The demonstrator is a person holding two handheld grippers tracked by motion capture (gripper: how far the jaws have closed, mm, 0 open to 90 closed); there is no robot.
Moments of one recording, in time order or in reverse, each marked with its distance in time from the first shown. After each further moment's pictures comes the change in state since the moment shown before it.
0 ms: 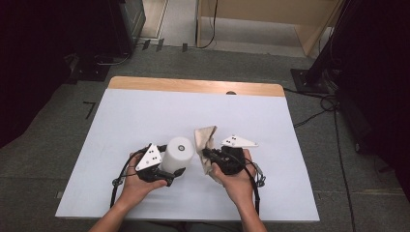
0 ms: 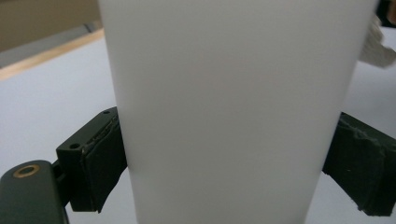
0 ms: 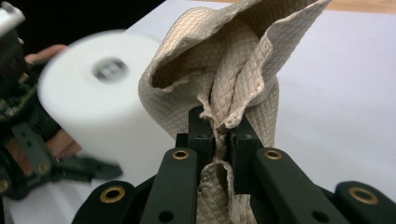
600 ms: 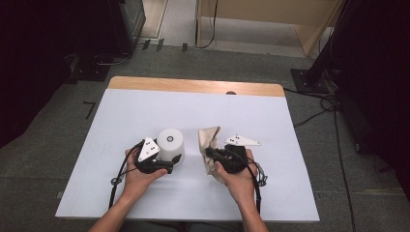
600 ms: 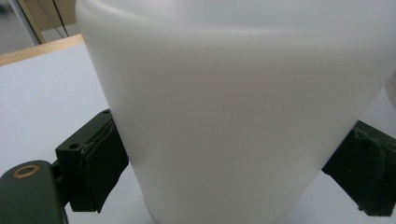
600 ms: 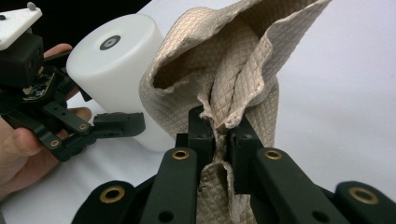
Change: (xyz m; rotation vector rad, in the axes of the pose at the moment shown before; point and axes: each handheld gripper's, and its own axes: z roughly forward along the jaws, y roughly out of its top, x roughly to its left) left arm 0.014 -0.010 0.014 0.061 0.171 -0.095; right arm -0.012 -0.004 0.003 0.007 -0.007 0.043
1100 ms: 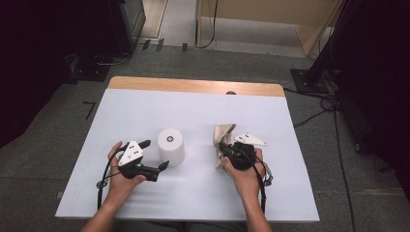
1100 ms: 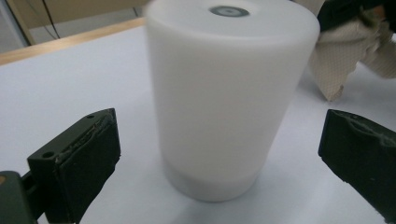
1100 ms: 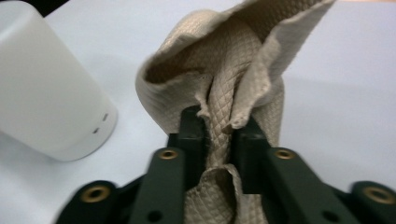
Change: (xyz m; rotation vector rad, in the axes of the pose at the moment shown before) left arm 0.024 -0.002 -0.052 -0.030 -0.060 -0.028; right arm -0.034 -0.008 0.004 -0.023 -0.230 -0.011
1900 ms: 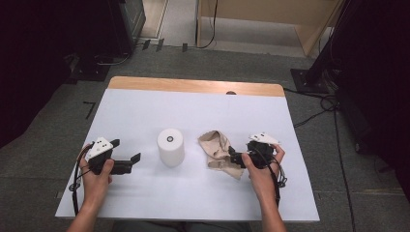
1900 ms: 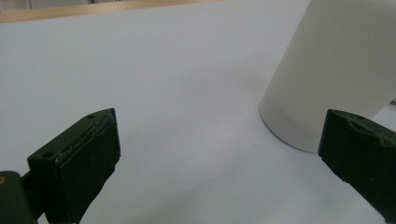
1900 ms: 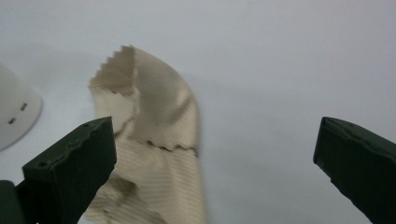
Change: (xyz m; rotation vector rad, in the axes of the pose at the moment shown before) left arm 0.048 -0.018 -0.041 0.101 0.192 -0.154; right arm -0.043 -0.003 -0.021 0.044 -0.151 0.011
